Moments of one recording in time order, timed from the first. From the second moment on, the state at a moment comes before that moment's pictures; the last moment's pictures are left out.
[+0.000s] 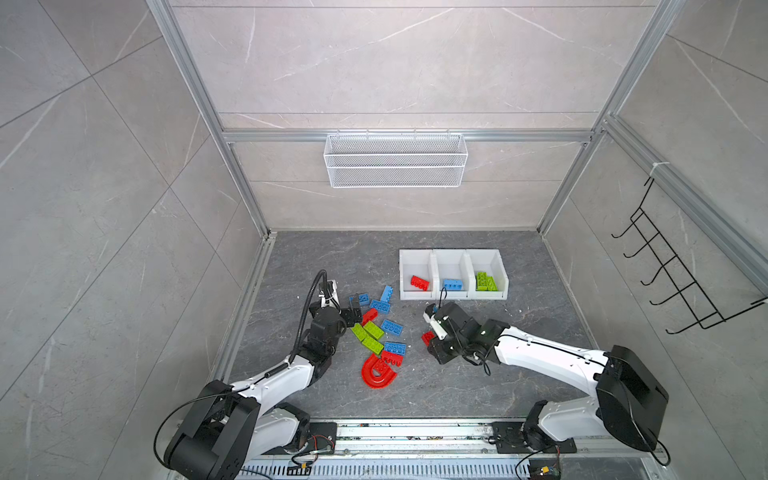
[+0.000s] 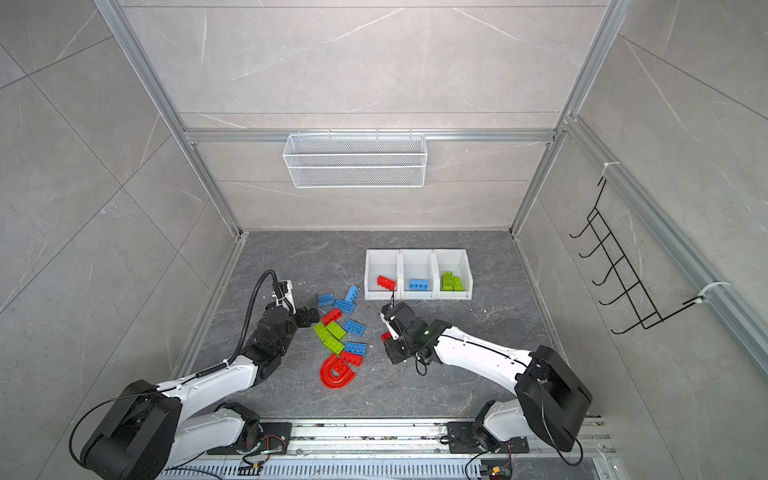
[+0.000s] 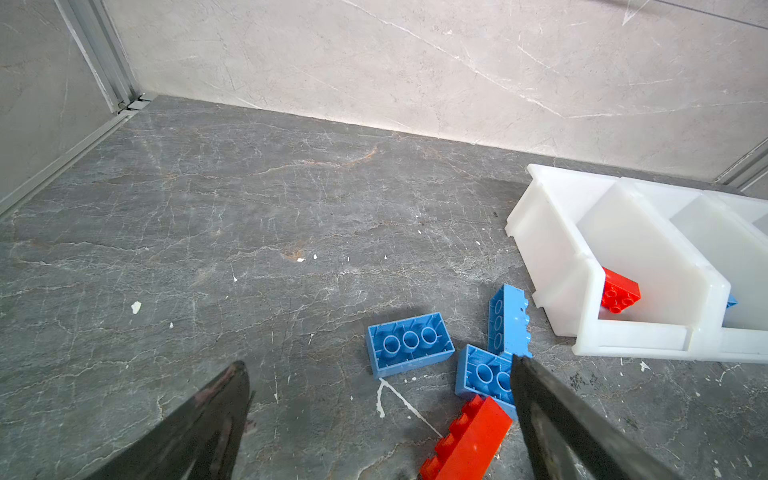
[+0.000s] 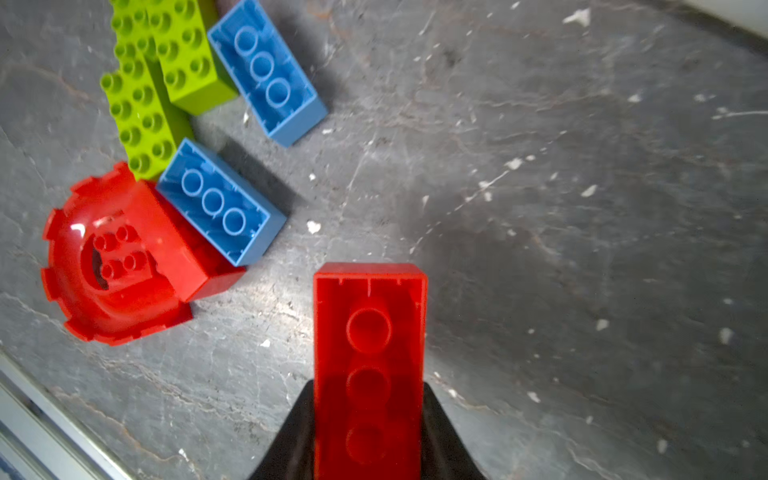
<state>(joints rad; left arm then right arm) -0.47 1.18 0.35 0.51 -0.33 -0.30 0.78 1.39 0.83 -0.48 -0.05 0.30</state>
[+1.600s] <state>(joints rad) -0.47 1.18 0.35 0.51 -0.31 -0.30 0.47 1.98 1.55 -0.51 -0.15 0.22</state>
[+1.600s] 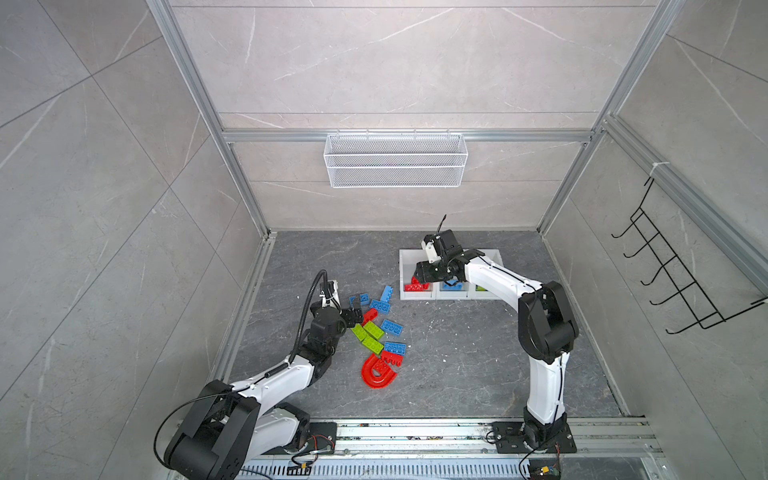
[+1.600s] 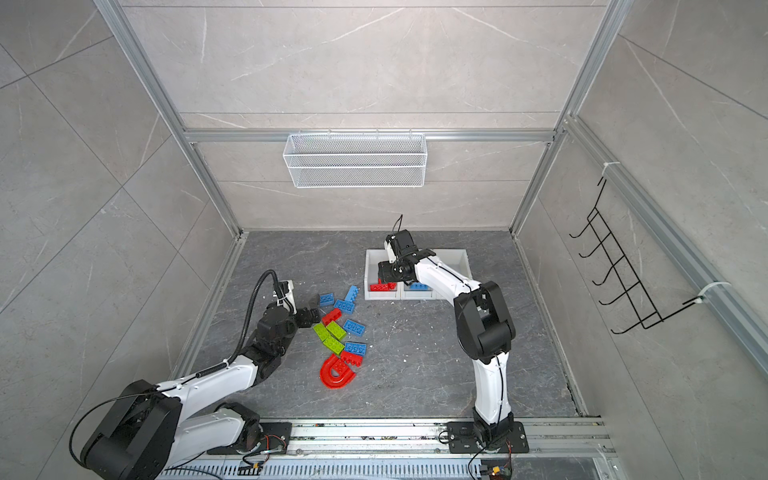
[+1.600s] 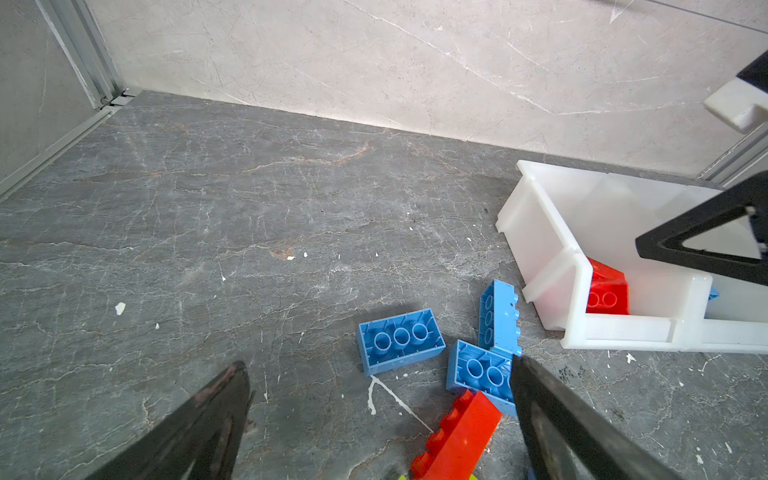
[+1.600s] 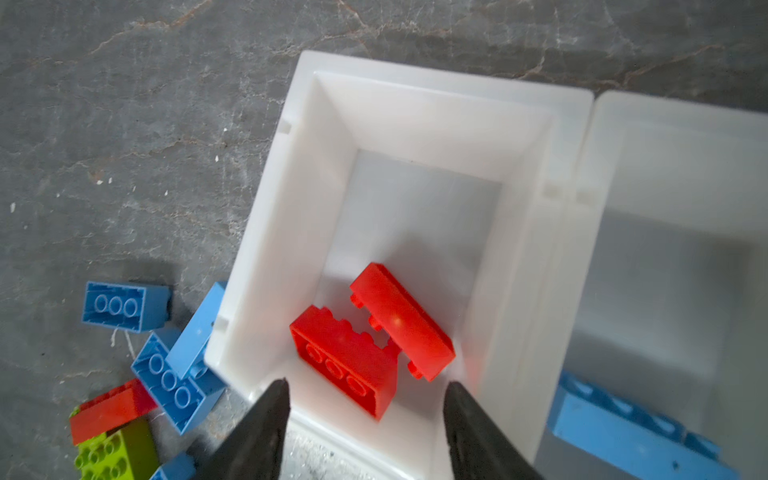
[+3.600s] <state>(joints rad) -0.47 1.05 0.34 0.45 -0.36 -0.30 1.02 1.90 1.27 -0.60 -0.09 -0.08</state>
